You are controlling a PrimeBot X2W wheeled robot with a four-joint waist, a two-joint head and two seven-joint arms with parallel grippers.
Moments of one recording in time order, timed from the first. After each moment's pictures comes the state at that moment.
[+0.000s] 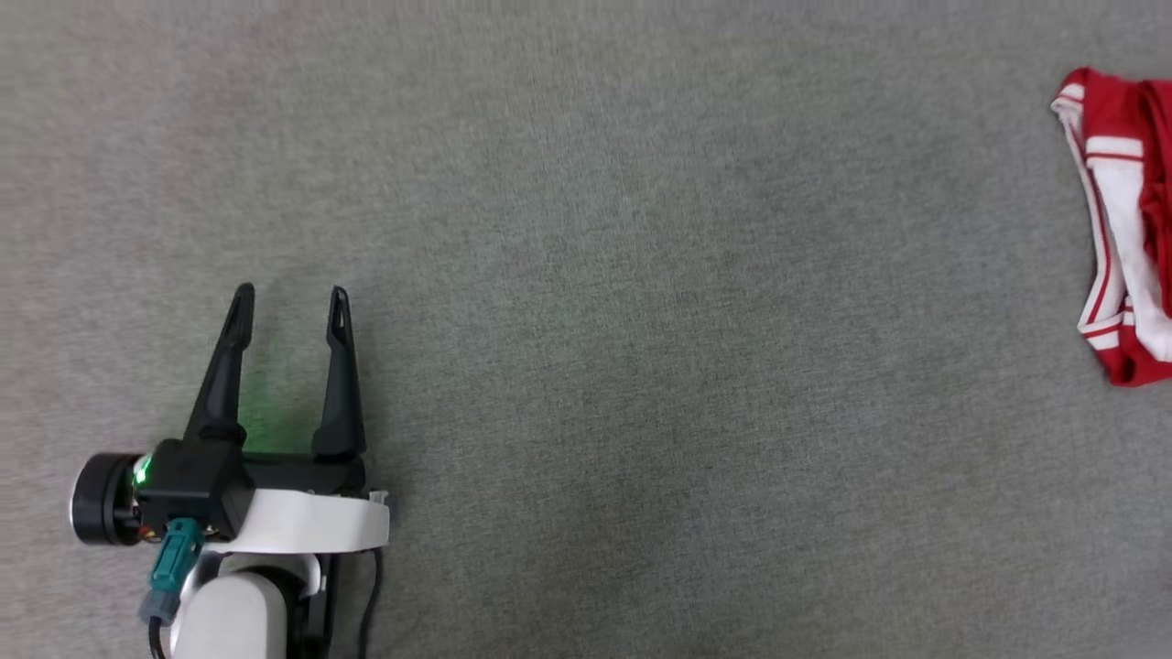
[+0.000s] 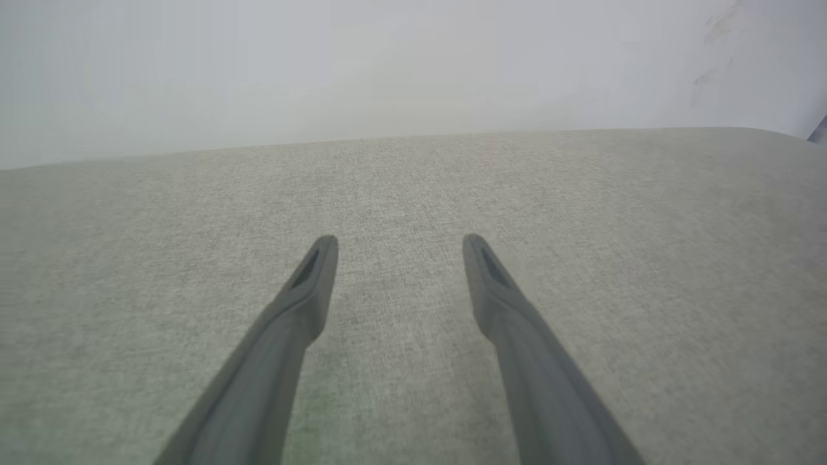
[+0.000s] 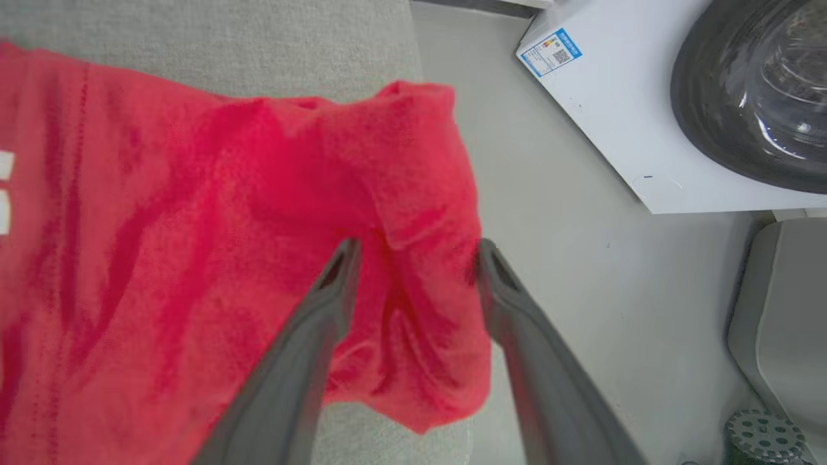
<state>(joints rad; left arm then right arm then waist) -0.14 0.06 0.03 -0.10 -0.03 -0.04 -0.26 -0.80 -0.79 0.12 0.58 0.41 0.13 0.62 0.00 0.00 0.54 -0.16</state>
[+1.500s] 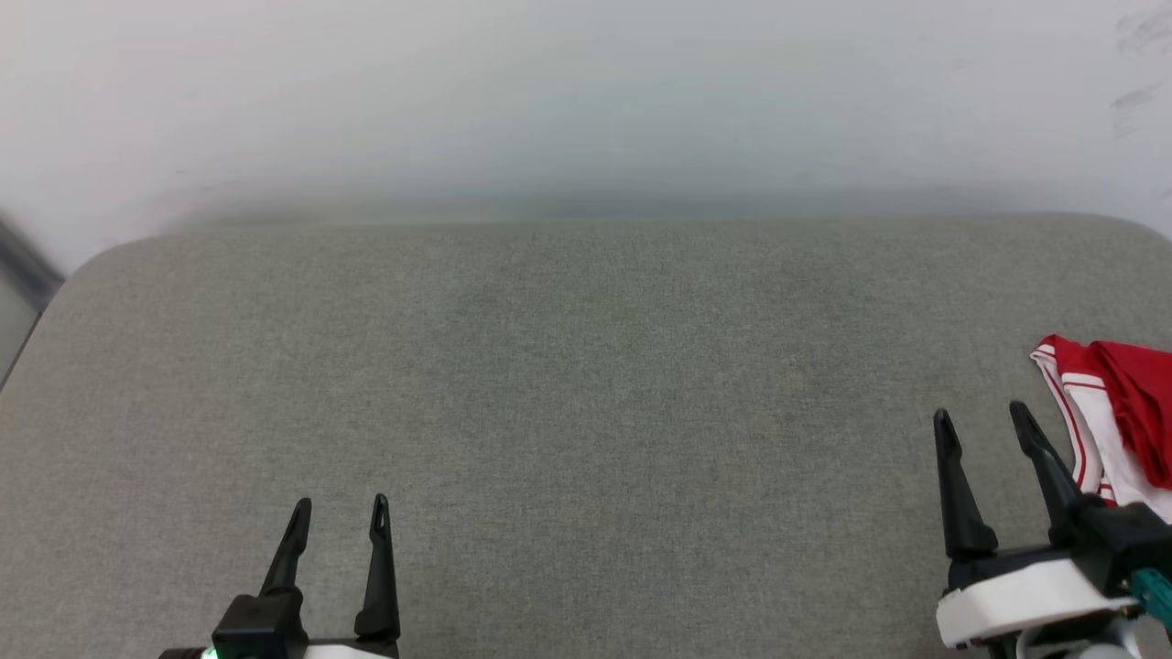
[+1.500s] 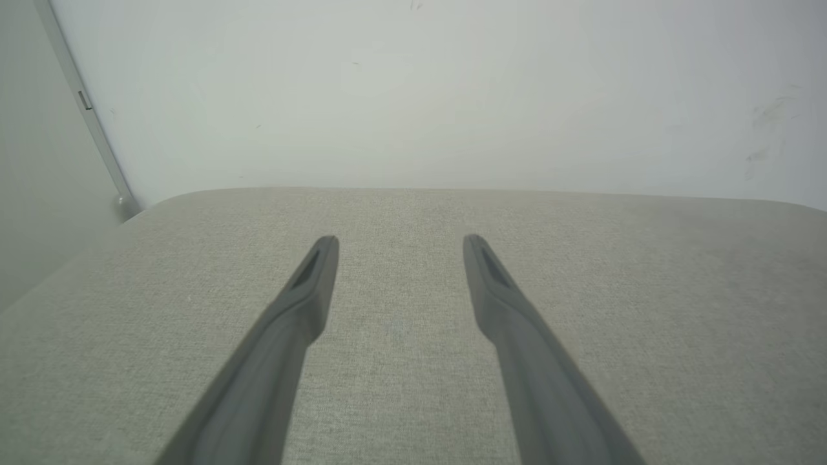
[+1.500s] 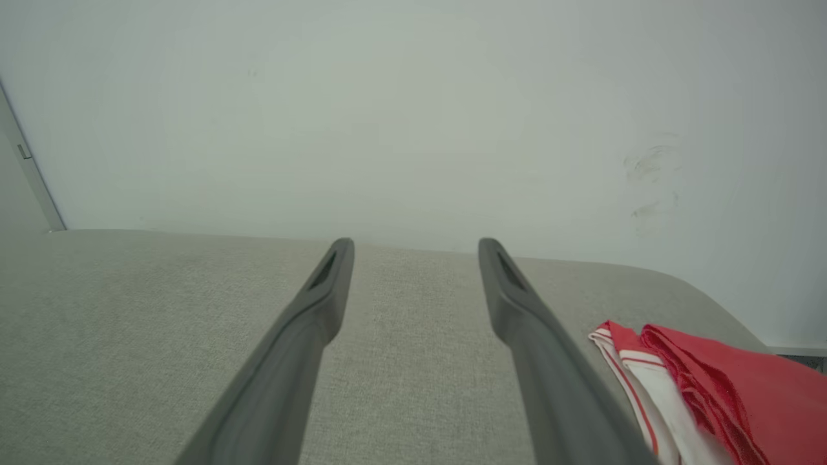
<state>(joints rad) 0.13 0.05 -0.03 0.02 -0.09 0.03 -0.26 -0.04 -0.09 -0.05 0.10 0.07 0.13 -0.26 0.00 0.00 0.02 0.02</state>
